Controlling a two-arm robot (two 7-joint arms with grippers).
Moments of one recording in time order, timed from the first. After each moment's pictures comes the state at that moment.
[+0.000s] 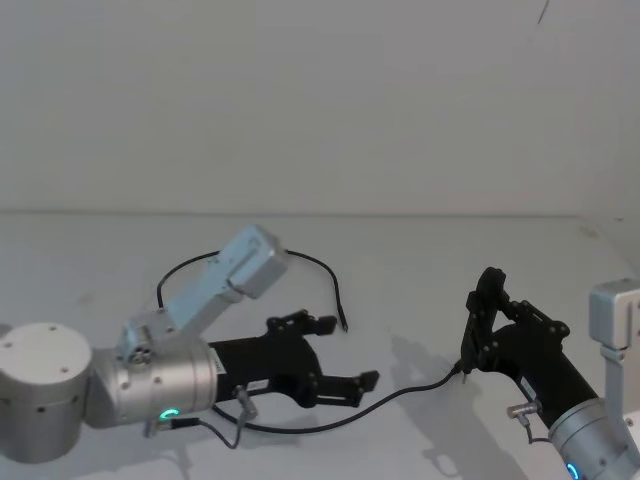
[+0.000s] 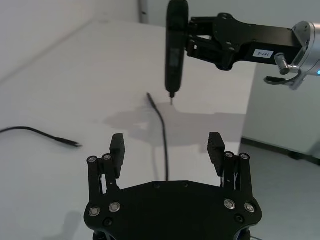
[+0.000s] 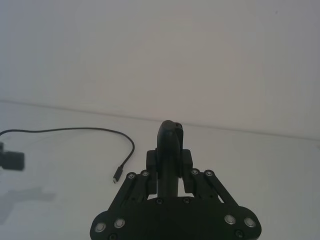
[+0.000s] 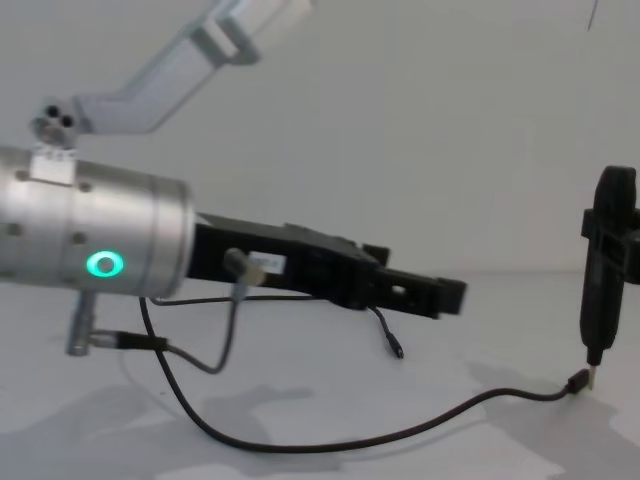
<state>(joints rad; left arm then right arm) -0.46 0.47 0.59 -1.66 -0.46 0.39 -0.62 -0.01 0.34 -0.23 -1.77 0.29 0.03 0.07</state>
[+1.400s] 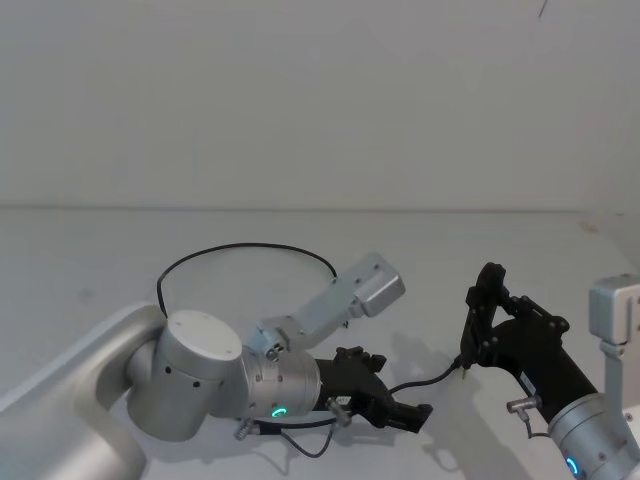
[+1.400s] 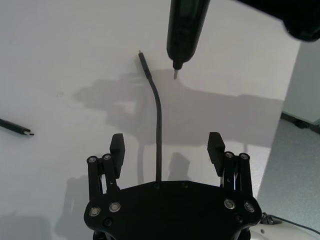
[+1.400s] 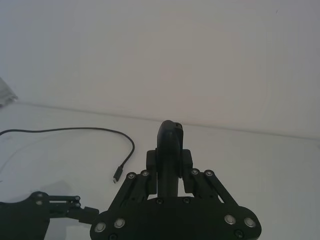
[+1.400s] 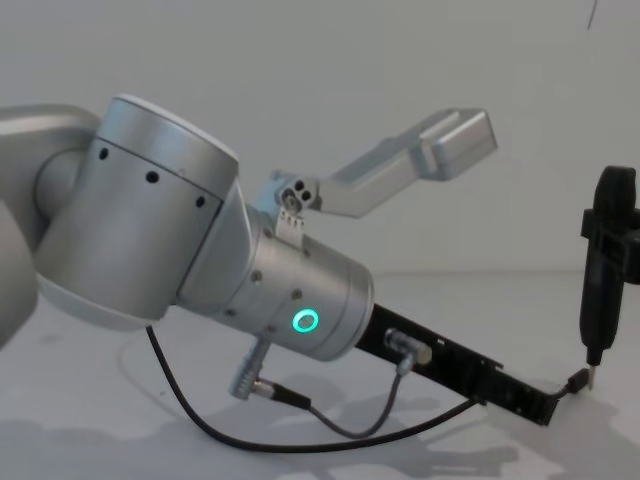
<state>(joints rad) -0.62 0.26 0.78 -1.44 -0.36 0.64 -0.47 -0.01 0.34 -0.23 -1.77 0.29 0.03 0.07</state>
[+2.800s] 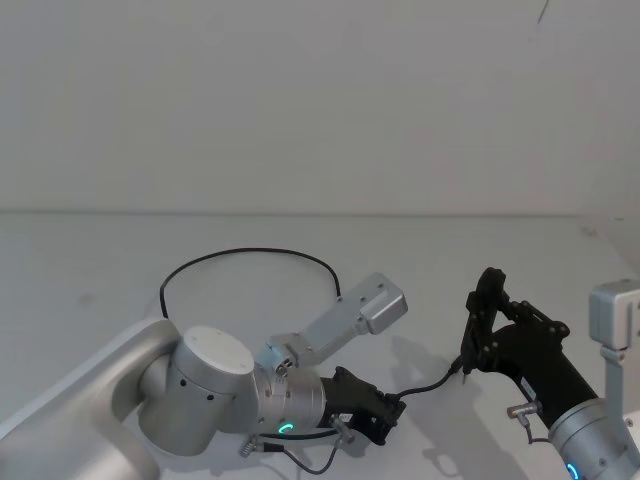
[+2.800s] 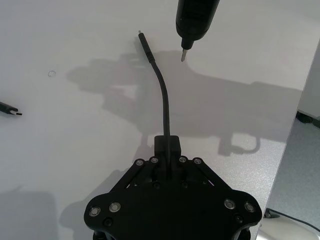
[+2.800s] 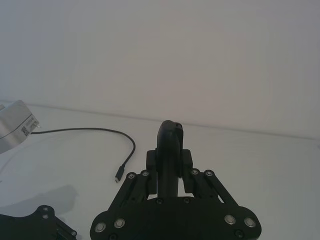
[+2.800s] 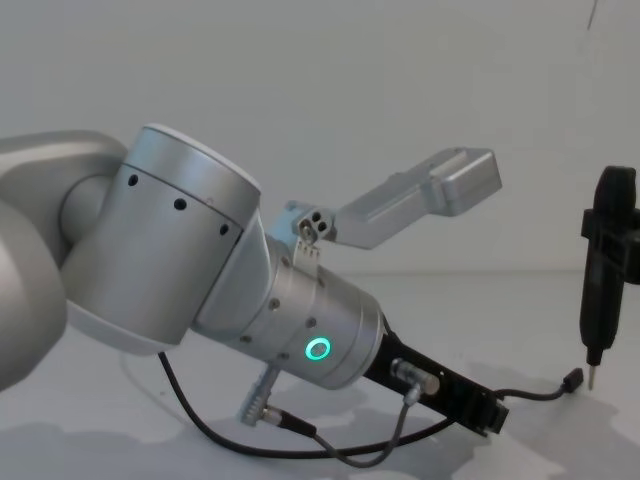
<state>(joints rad) -0.62 0.23 0.79 -1.40 -0.35 0.67 -0.45 -0.01 0.34 -0.23 -1.77 0.29 0.03 0.07</state>
